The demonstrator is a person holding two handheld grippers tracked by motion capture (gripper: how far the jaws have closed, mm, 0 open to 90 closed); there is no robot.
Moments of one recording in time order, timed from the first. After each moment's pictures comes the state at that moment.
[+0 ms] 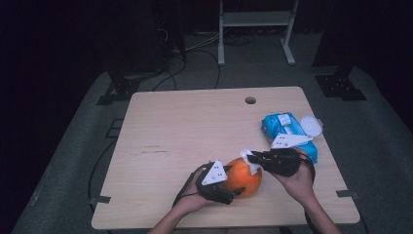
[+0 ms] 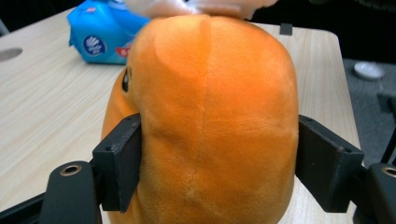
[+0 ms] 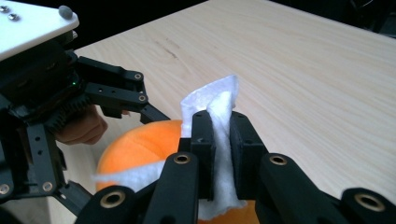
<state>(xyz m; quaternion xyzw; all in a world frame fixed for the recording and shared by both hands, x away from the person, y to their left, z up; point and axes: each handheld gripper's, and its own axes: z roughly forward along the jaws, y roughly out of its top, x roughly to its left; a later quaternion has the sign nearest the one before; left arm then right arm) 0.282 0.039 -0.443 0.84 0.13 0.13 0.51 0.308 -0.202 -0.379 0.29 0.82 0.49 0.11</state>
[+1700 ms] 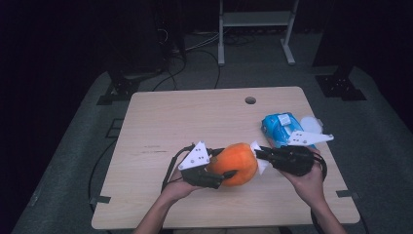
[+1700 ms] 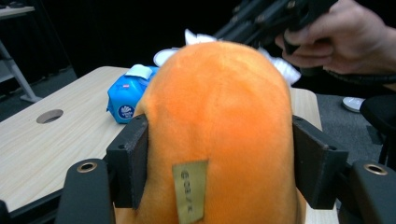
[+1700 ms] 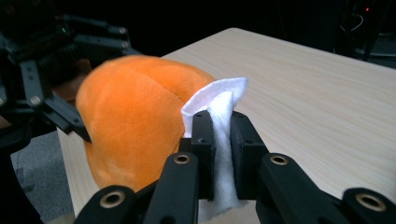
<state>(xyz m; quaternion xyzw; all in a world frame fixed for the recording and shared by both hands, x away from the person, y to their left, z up) 0.291 0.078 -0.371 0.80 0.12 0.13 0.58 0.293 -0.222 -0.354 0.31 0.78 0.54 0.11</state>
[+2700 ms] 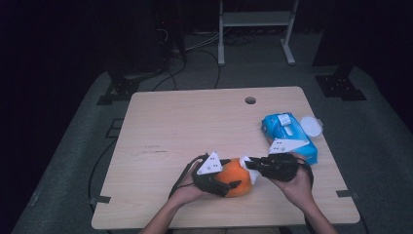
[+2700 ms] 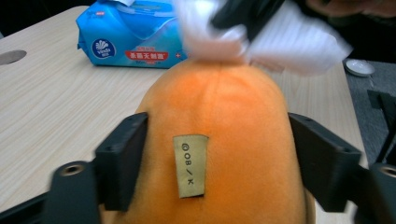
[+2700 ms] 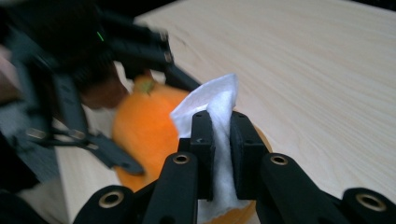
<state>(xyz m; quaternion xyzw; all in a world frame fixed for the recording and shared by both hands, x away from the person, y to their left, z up) 0.303 0.055 -0.430 0.84 0.13 0.10 0.51 0.300 -0.195 -0.390 0.30 0.82 0.48 0.09</state>
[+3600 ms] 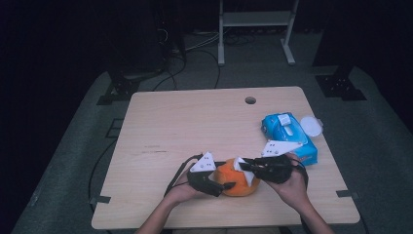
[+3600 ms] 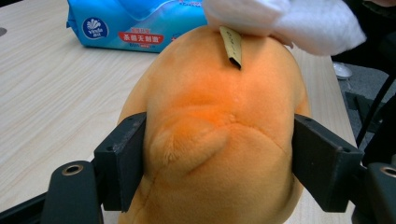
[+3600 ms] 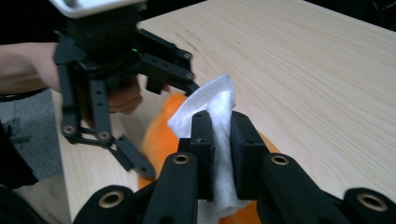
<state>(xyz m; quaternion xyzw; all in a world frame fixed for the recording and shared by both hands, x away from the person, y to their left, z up) 0.312 0.070 -0.446 0.84 0.14 0.06 0.52 0.294 -0.181 -0.383 0.26 0.83 0.48 0.10</state>
